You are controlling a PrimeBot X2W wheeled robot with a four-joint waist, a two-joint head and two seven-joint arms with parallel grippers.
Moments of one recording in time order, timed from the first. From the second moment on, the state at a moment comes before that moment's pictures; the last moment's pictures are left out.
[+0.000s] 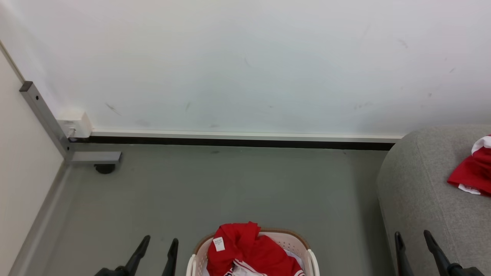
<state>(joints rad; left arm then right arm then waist) 0.05 0.14 -0.14 0.19 -0.21 -0.11 -0.26 0.02 -0.05 -0.01 0.28 0.17 0.13 -0.26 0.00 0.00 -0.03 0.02</state>
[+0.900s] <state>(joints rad) -0.02 0.11 -0.19 0.26 -0.19 -0.13 -0.26 -0.05 -0.05 0.04 0.28 0.17 0.13 -0.26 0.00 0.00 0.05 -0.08</state>
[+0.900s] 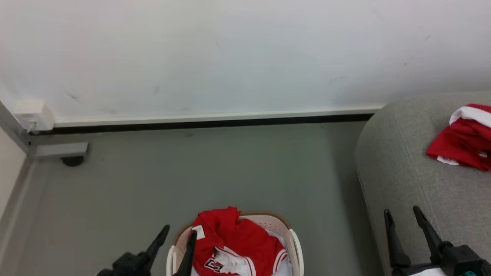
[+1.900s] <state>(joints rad) -0.73 0.23 -0.68 0.91 -0.11 -0.13 -0.22 -0.27 -0.05 0.05 0.02 0.23 0.13 -0.26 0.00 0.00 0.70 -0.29</state>
